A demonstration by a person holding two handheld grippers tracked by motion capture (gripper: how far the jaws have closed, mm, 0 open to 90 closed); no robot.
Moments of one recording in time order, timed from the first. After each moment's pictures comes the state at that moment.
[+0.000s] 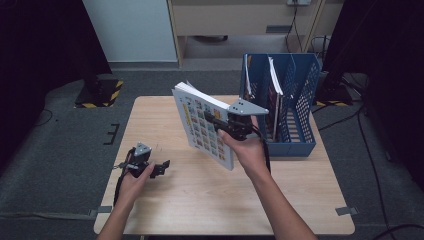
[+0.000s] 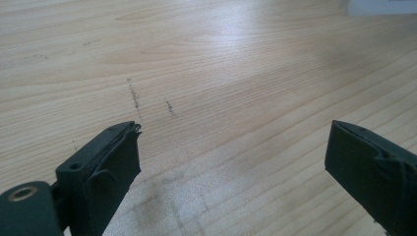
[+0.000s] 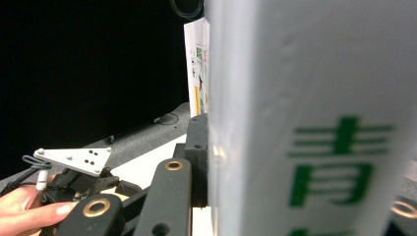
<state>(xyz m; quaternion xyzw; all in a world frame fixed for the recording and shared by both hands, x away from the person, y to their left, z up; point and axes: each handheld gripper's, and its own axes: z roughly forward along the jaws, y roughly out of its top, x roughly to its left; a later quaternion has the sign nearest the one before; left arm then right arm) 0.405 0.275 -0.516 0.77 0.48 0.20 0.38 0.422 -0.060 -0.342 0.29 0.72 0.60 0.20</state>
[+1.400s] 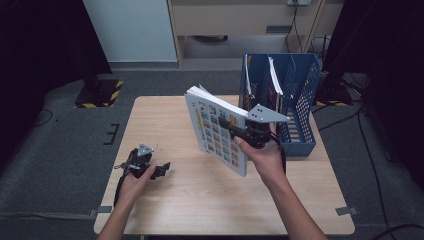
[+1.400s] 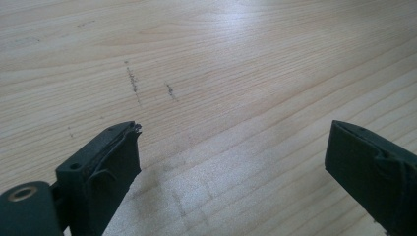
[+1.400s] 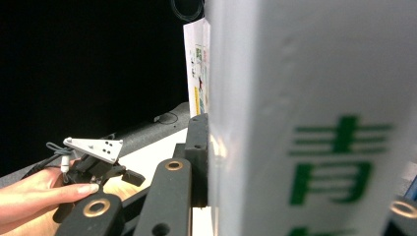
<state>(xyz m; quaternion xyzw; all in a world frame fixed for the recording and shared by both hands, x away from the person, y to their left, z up) 0.407 0.273 -0.523 0.78 0.48 0.19 0.36 0.396 -0.099 -0.336 0.28 0.72 0.61 0.21</state>
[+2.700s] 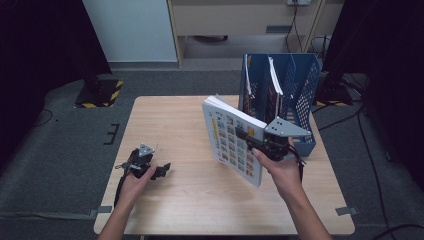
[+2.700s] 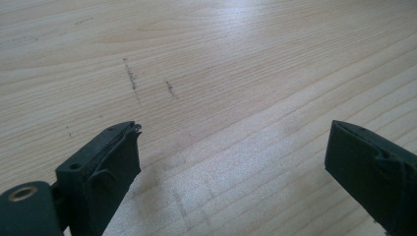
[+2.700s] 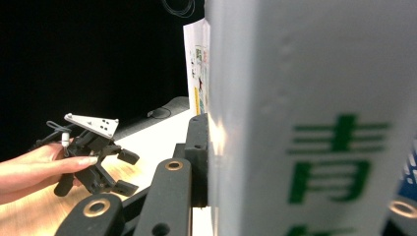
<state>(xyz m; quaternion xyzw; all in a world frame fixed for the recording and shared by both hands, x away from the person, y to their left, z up) 0.407 0.272 -0.524 0.78 0.47 0.20 0.35 0.372 -0.141 -0.352 0.30 0.71 0.60 0.21</state>
